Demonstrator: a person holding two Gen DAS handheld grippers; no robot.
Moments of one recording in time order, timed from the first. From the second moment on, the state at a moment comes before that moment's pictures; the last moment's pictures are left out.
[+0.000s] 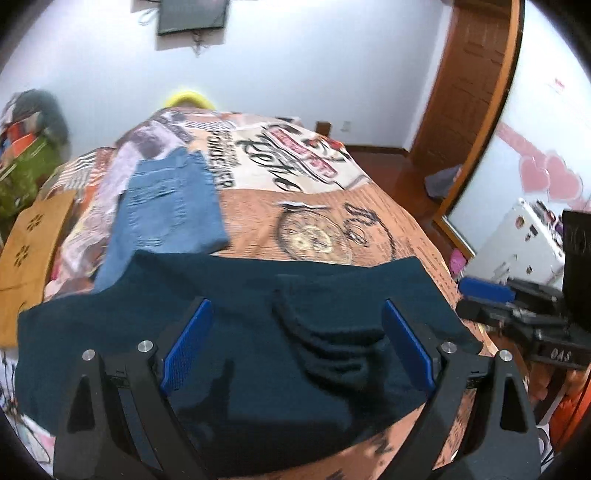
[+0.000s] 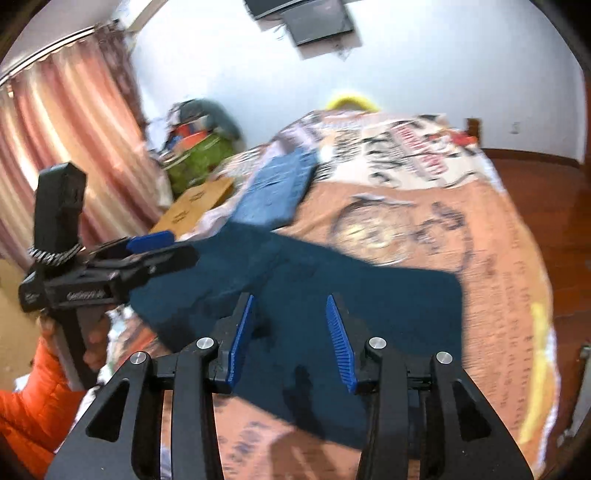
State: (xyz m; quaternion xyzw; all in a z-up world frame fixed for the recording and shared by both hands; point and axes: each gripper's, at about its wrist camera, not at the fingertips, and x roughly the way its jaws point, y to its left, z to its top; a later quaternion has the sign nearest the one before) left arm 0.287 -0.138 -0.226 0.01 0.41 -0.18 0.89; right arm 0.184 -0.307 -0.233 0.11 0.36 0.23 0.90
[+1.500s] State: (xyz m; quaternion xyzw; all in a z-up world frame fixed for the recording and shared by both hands) left arm 0.194 0.096 -0.250 -0.10 0.40 0.05 0.91; right arm 0.208 -0.241 -0.248 0.03 0.40 0.24 0.88
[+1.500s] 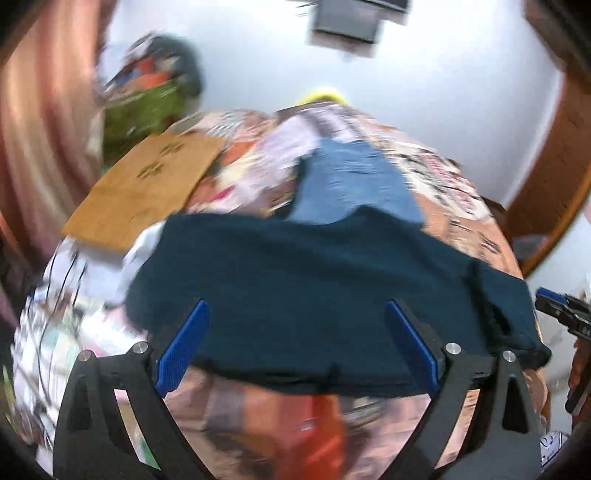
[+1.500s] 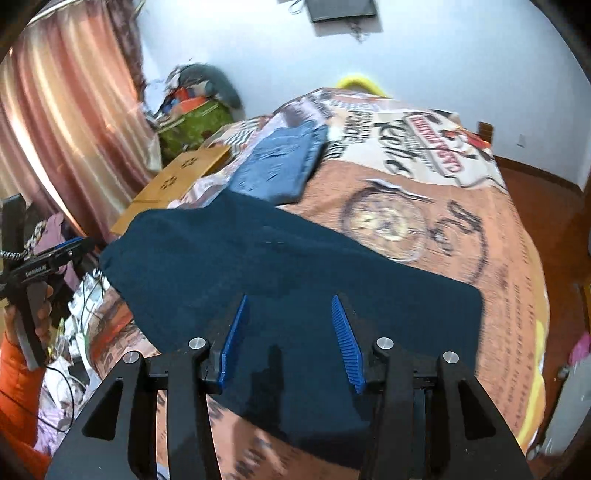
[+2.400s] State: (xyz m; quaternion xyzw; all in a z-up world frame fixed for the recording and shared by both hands) left arm 0.227 0.202 -0.377 -0.37 0.45 0.04 0.81; right arm 0.229 -0.190 -0.290 0.01 0.47 0.26 0.85
